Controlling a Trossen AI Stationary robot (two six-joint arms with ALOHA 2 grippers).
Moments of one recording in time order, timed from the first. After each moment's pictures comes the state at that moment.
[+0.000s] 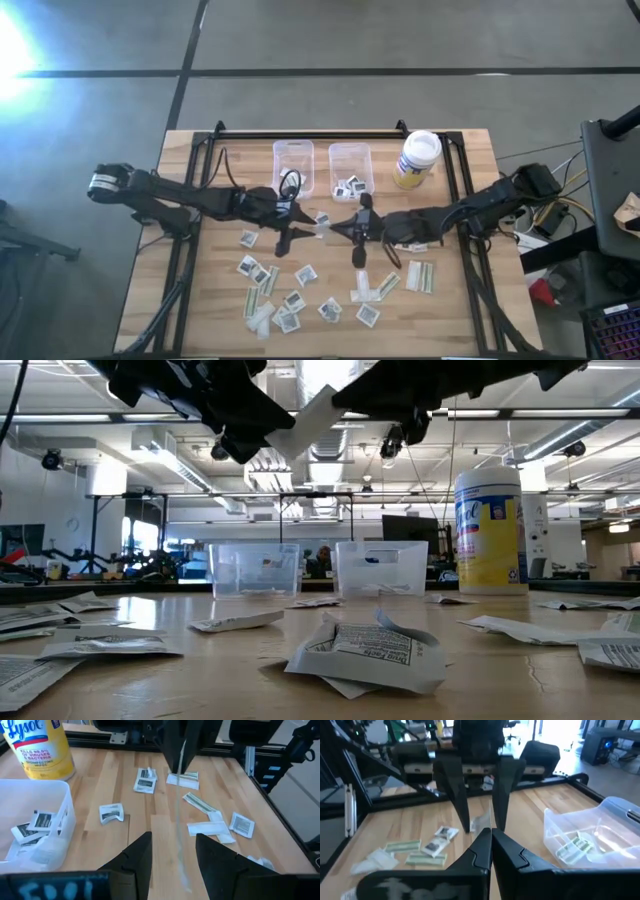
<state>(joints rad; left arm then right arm) -0.07 1.30 0.78 0.13 0.07 -0.10 0.26 1.49 0.77 0.50 0.40 0.20</state>
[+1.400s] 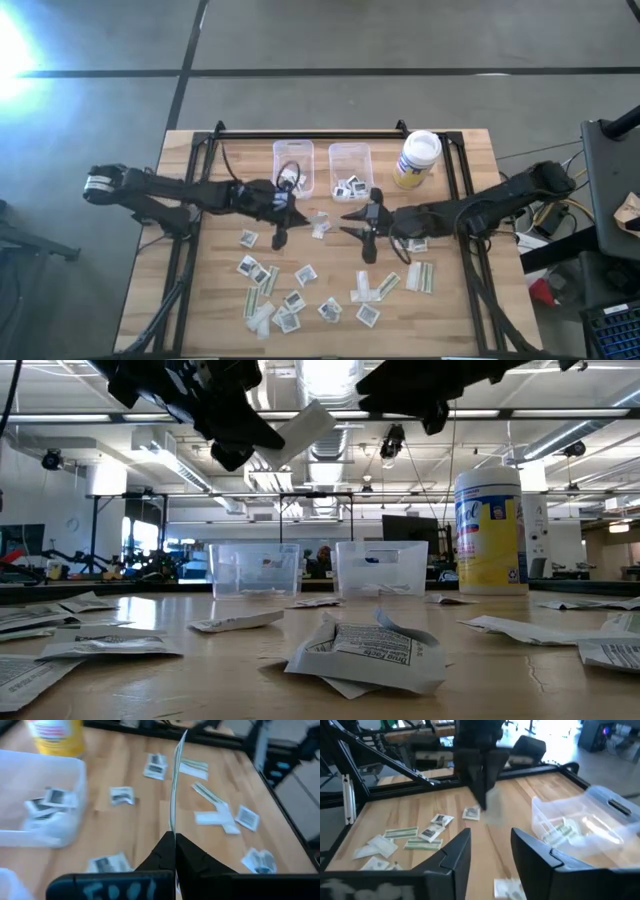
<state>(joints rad) 0.01 1.25 0.78 0.01 0.10 -0.15 0.25 1.33 0.78 0.25 0.40 0.25</state>
